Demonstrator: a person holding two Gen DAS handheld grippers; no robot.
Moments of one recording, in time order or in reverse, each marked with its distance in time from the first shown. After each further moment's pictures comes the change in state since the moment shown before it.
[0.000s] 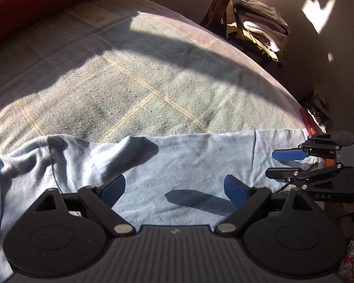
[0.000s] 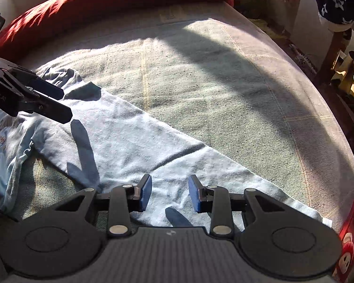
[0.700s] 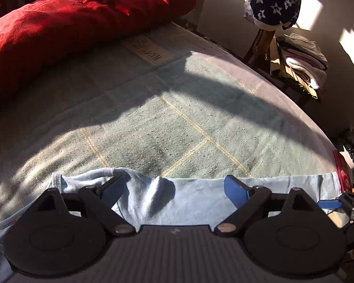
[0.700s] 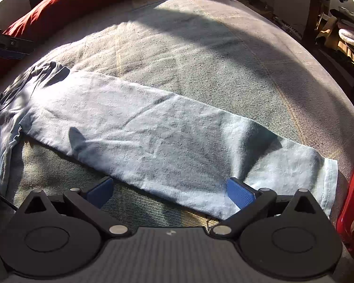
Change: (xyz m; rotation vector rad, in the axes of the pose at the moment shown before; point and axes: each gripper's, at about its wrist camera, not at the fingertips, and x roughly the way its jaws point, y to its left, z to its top) left arm -0.080 0.020 -0.006 -0.099 -0.140 0.280; right arm 0.007 -0.026 -0.045 0.111 0.041 0.031
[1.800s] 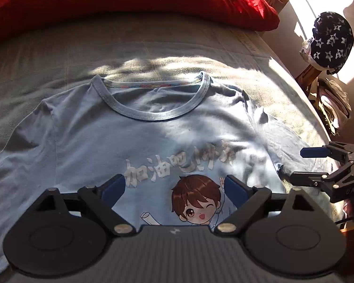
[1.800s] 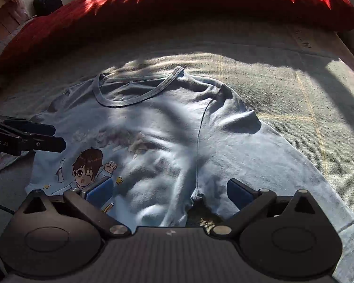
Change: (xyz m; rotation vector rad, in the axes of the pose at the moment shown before) left arm -0.063 0.165 -0.169 -0.415 0.033 -0.046; right arm 0.021 0.264 0.083 -0.352 0.056 0.271
